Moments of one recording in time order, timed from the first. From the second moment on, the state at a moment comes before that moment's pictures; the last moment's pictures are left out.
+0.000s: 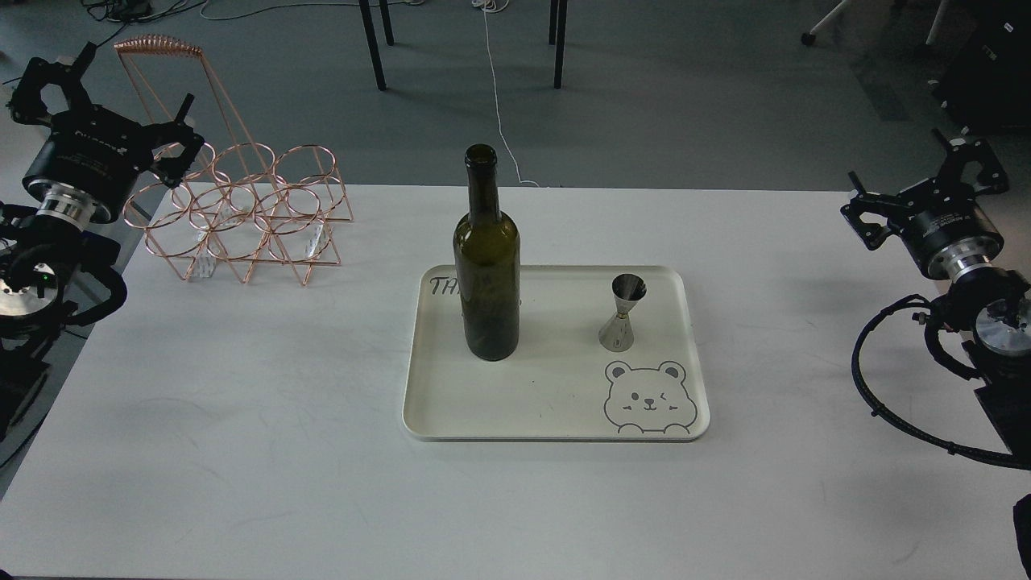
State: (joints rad) left arm -0.66 0.58 -0.91 -0.79 -0.44 -0.49 -0.13; right arm 0.67 -0.42 0.98 0.48 0.27 0.49 0.04
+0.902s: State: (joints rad) left arm -0.66 0.65 -0.91 -0.75 -0.28 -0.49 -0.13; right arm 0.56 -0.74 0.93 1.12 -0.26 0.49 0.06
